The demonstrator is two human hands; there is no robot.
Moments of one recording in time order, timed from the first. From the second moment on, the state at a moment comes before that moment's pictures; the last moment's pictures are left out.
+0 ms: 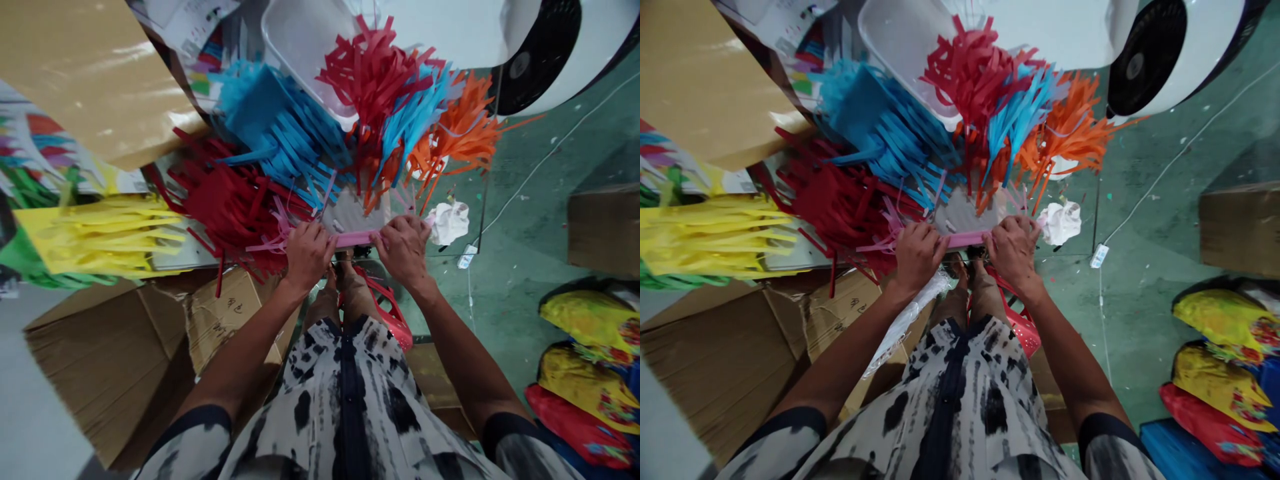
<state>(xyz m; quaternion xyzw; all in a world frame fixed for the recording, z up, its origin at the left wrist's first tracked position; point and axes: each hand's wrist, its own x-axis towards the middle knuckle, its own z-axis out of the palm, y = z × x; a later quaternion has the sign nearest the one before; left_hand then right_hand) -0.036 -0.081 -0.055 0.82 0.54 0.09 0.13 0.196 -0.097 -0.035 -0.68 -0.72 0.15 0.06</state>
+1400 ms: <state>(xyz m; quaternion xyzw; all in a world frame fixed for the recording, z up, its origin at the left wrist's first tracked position) -0.024 -0.073 -0.045 0.90 0.36 0.11 0.21 0.193 -0.115 -0.045 -0.57 -0.81 0.08 0.09</state>
